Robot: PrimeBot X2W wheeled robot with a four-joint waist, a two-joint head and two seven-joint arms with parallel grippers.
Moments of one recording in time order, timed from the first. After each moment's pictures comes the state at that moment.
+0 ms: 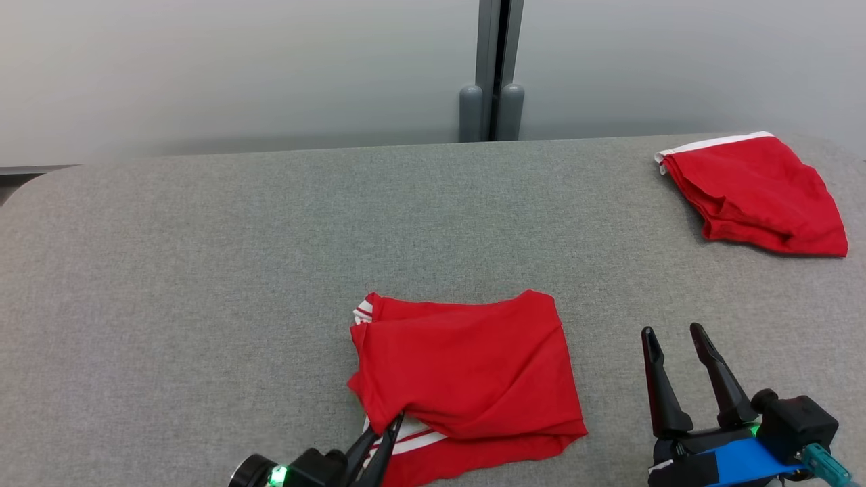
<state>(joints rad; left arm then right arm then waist) -0.04 0.17 -0.52 0.35 -0.23 -0.13 -0.26 0.00 -0.05 0.04 0.14 0.23 0.13 -0.26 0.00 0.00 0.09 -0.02</state>
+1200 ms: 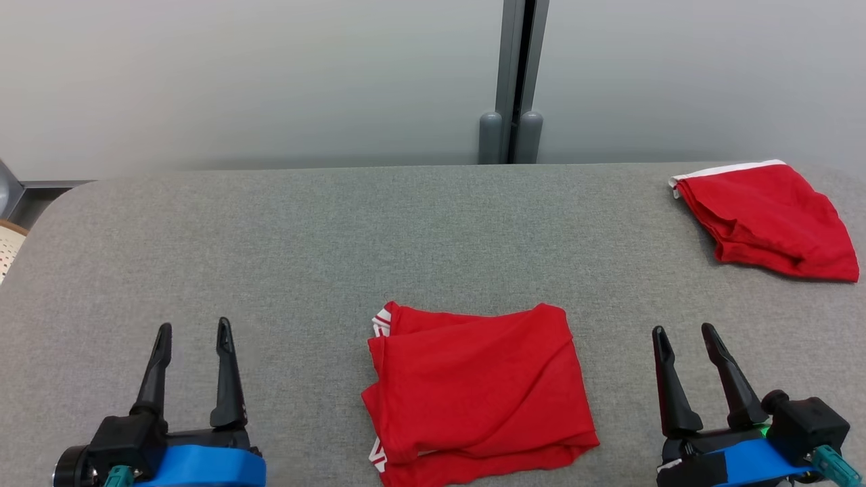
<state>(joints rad) 0.02 0.11 -0.05 0.11 -0.19 -0.02 -0.26 0.01 -0.05 0.02 0.13 0.23 0.13 -0.26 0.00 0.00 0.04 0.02</state>
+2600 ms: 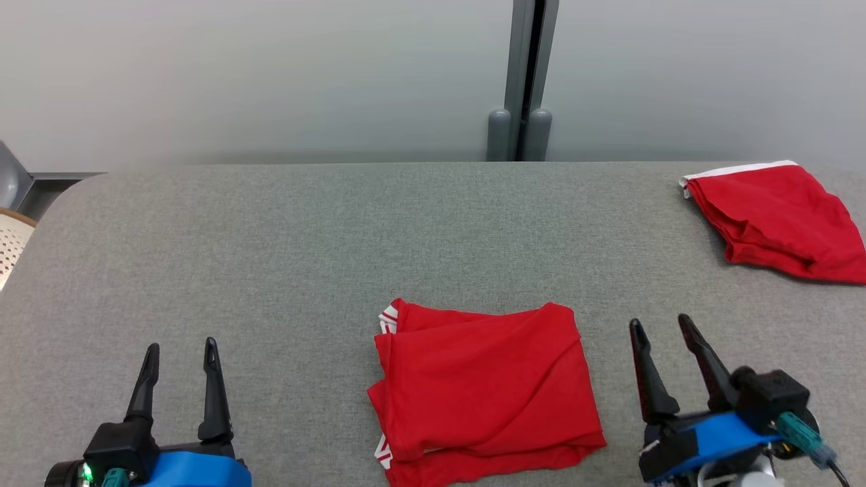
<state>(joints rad) 0.02 0.06 0.09 0.22 -0.08 -0.09 -0.26 -0.04 -0.05 0.03 0.22 0.19 0.13 -0.24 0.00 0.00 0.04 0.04</state>
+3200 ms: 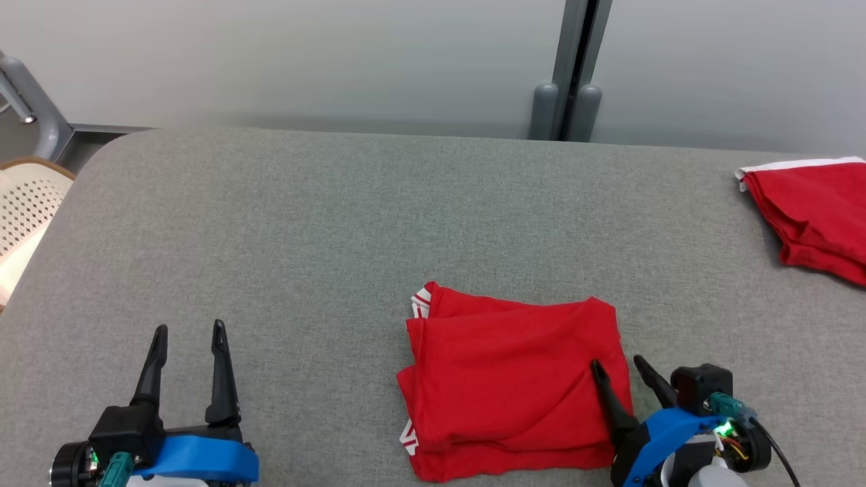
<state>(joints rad) -0.03 0.05 0.07 0.23 -0.09 -0.10 -0.26 -0.23 -0.05 0.11 0.63 0.19 0.13 -0.15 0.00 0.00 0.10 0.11</state>
